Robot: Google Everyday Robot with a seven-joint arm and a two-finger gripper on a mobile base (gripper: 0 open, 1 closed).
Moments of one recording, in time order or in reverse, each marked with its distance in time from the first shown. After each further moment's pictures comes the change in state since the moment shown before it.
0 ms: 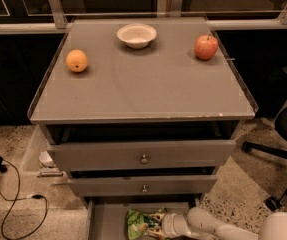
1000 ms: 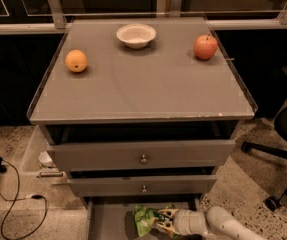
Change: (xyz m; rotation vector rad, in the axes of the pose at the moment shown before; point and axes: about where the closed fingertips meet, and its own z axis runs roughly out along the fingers) arm -0.050 -0.008 -0.085 0.071 -0.140 -0.030
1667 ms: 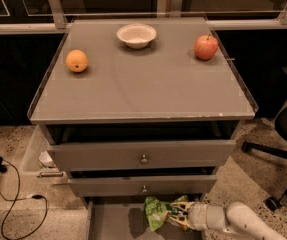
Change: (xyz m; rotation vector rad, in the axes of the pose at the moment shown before) arm -0.048 -0.028 -0.086 0.079 0.001 -0.063
